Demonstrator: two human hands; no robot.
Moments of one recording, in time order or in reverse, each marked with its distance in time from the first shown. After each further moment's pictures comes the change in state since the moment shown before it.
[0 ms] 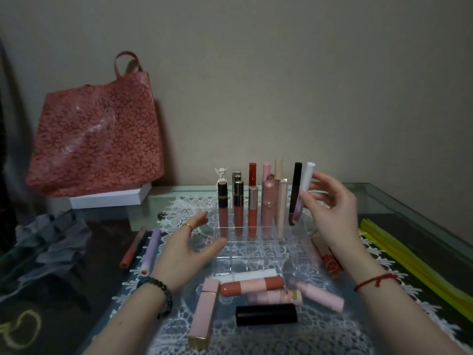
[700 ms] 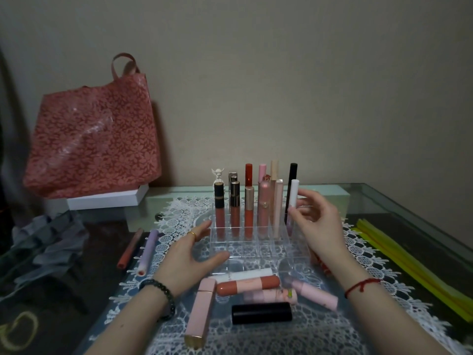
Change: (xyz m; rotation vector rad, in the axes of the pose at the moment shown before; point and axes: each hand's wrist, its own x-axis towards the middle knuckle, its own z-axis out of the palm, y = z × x) left_hand -0.002 -0.007 0.007 0.049 -0.111 -0.015; right_hand -0.013 0.021 0.001 -0.072 -0.135 0.089
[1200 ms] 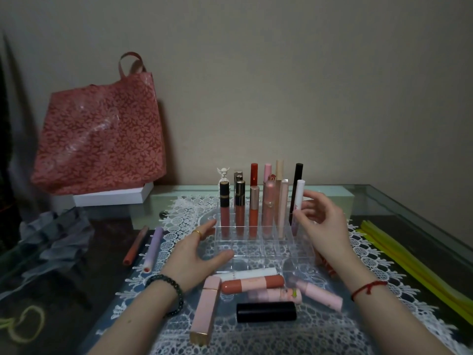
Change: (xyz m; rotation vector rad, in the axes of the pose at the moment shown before) left_hand 0.003 -0.009 0.002 0.026 -0.007 -0.013; right_hand -0.001 0.001 -0.002 -0.039 -0.006 -0.007
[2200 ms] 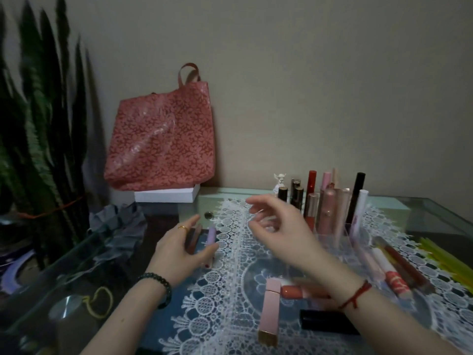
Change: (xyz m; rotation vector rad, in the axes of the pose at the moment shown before) left_hand -0.023 -0.056 -0.090 0.195 0.267 -0.058; right_hand -0.032 -0.094 0.114 0.015 -0.500 -0.181
